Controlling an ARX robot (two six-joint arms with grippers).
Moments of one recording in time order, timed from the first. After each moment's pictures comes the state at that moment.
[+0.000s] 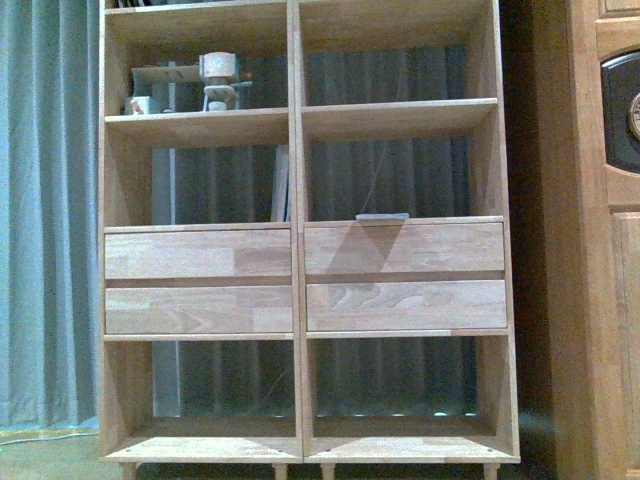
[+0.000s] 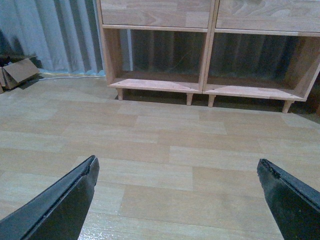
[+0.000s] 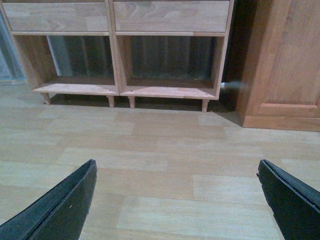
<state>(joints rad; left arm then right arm) 0.00 0.00 0.01 0.00 0.00 0.00 0.00 0.00 0.02 0.00 0.00 0.00</state>
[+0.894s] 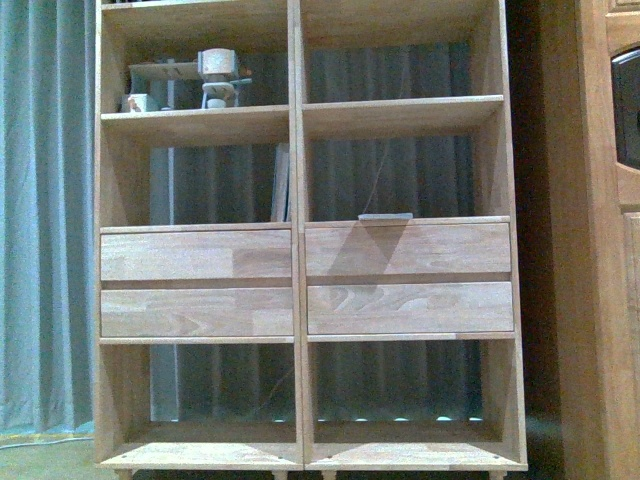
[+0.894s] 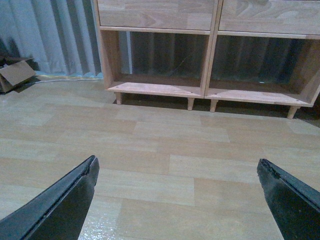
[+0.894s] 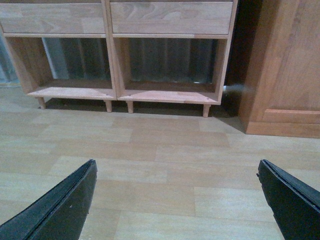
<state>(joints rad) 0.00 0.00 0.01 0.00 0.00 0.00 0.00 0.00 0.02 0.00 0.00 0.00</state>
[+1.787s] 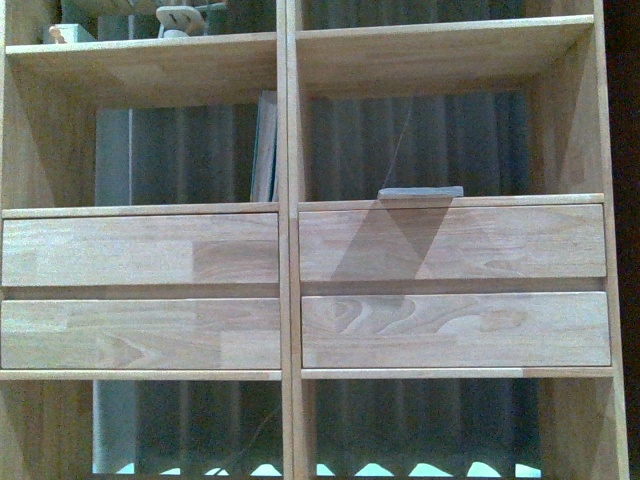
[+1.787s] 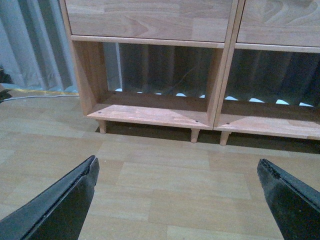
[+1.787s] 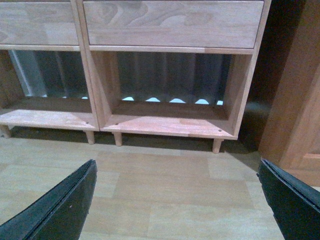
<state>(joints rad) 0.00 0.00 0.01 0.00 0.00 0.00 0.00 0.00 0.02 0.00 0.00 0.00</state>
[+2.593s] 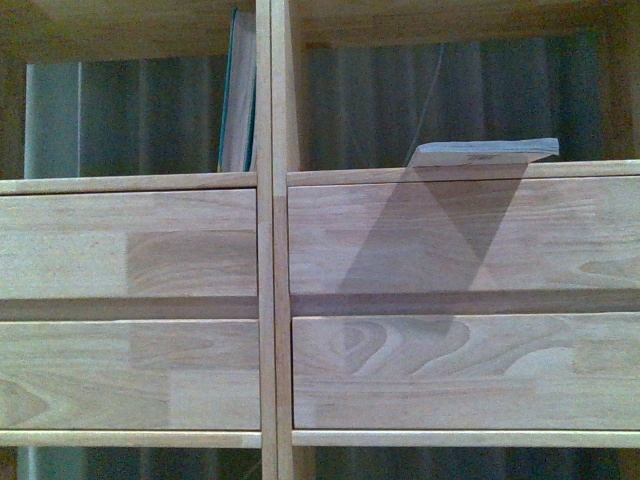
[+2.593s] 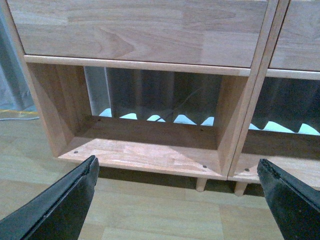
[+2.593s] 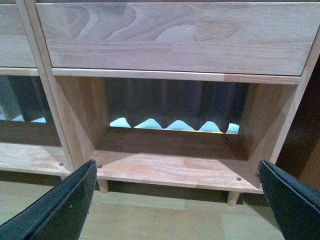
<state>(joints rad) 0.00 0.00 0.01 0.00 0.00 0.00 0.00 0.00 0.02 0.00 0.00 0.00</state>
